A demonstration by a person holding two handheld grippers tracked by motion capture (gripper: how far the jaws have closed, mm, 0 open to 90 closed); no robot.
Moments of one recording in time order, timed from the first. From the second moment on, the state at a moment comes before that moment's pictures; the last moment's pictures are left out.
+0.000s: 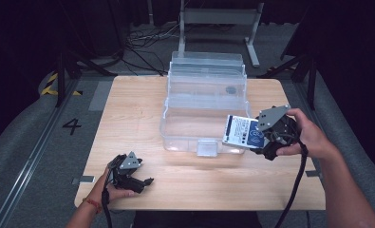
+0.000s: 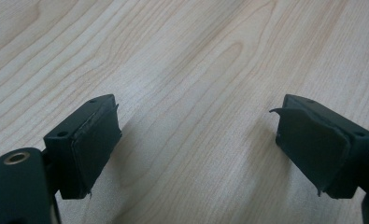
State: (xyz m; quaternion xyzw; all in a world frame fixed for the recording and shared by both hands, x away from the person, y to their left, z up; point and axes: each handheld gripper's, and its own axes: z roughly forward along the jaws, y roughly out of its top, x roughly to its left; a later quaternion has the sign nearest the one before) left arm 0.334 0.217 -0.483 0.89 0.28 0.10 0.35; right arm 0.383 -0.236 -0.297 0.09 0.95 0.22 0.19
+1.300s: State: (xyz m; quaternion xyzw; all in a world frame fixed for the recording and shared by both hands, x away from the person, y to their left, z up) left arm 0.334 0.217 -0.483 0.89 0.28 0.10 0.35; right arm 0.482 -0.195 -0.348 0.08 0.97 0.18 0.14
